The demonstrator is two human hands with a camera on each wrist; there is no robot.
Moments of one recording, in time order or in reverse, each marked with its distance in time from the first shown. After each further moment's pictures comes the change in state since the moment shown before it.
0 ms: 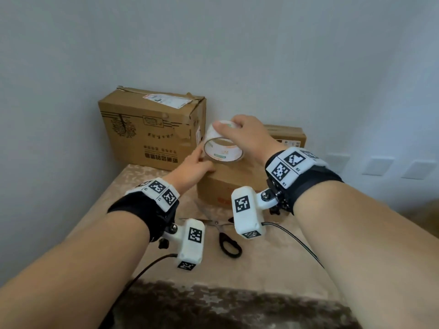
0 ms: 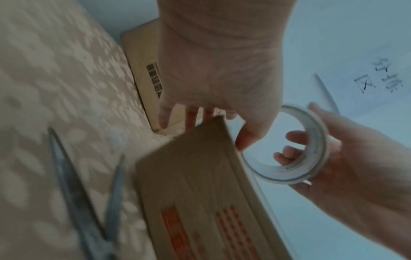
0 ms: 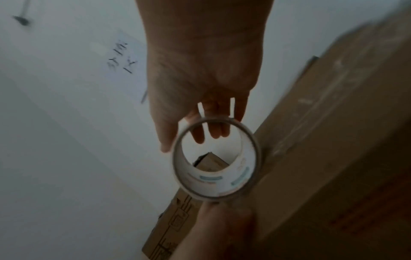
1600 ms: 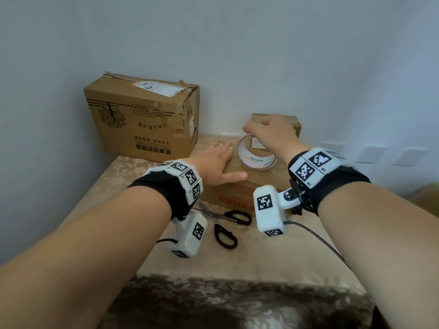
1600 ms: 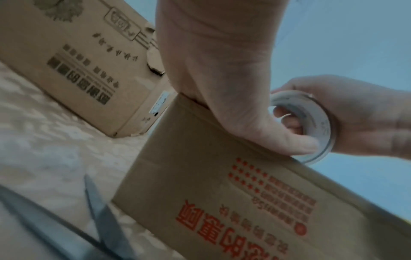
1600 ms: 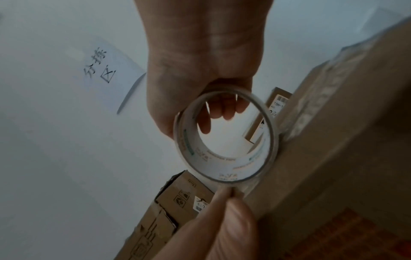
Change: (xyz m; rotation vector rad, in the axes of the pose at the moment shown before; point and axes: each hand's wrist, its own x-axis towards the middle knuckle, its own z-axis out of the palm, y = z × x) left_hand 0.026 0.012 0.031 1.124 -0.312 0.327; right_hand -0.019 0.033 -0.027 -0.145 0.148 0.232
